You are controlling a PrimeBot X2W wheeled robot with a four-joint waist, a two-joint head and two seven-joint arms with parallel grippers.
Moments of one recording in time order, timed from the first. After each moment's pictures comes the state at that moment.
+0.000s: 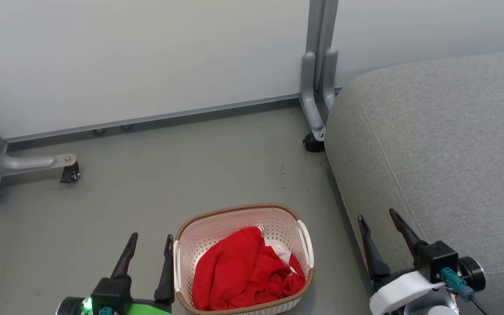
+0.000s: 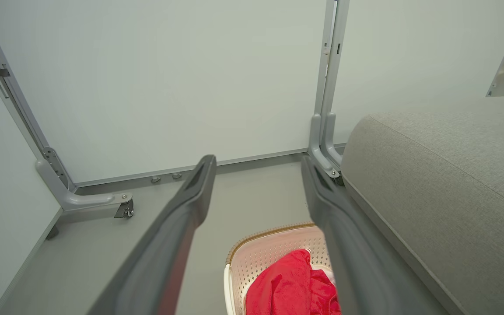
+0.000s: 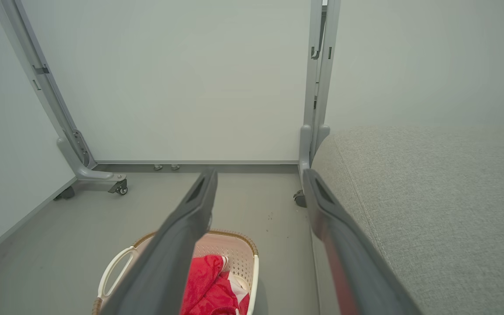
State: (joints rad) left arm 0.08 0.05 -0.14 0.17 -0.10 -0.07 -0.26; right arm 0.01 -0.05 0.12 0.22 0.07 0.13 -0.26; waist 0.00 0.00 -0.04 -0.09
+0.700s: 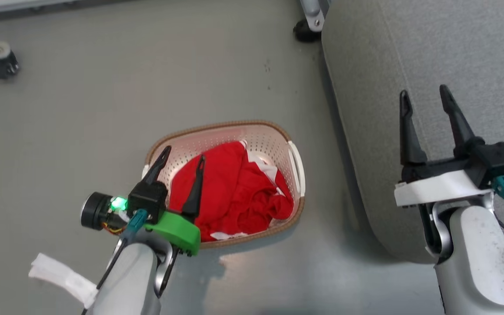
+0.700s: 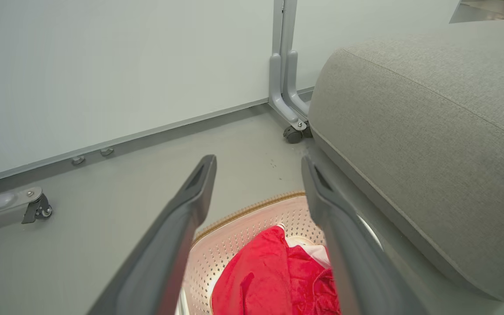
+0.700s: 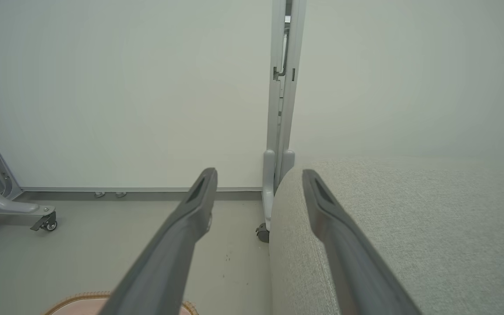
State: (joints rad) left arm -0.33 0.05 -0.26 0.42 -0.05 -0.11 -0.26; right arm -0.31 -0.05 -0.02 0.12 0.04 0.13 -0.26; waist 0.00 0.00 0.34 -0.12
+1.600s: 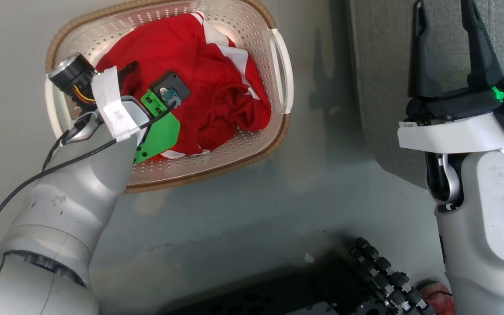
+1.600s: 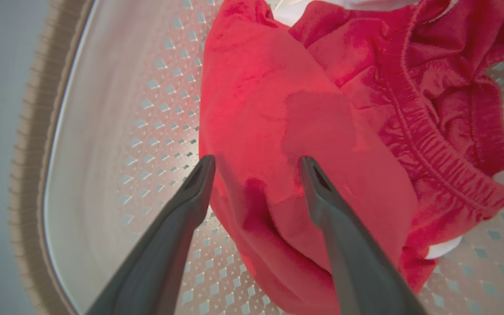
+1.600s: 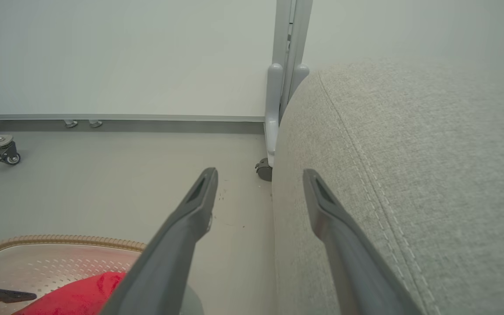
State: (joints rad) left arm -1.12 0.11 -0.73 1.23 0.20 -0.09 -0.02; right arm -0.52 -0.05 0.02 0.01 0.10 0.13 -0.26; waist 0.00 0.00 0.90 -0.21
